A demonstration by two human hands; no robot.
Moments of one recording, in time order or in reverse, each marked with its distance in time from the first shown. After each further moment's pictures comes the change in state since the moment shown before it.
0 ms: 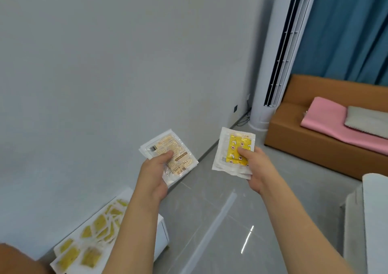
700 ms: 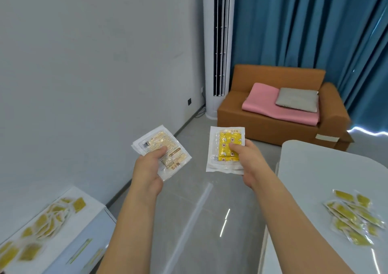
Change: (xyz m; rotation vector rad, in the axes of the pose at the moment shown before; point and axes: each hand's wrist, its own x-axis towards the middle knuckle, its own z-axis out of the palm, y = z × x) left_hand -0.189 -0.222 0.235 0.110 -0.057 -0.030; right_hand -0.130 -0.062 -0.363 -0.028 0.126 -0.073
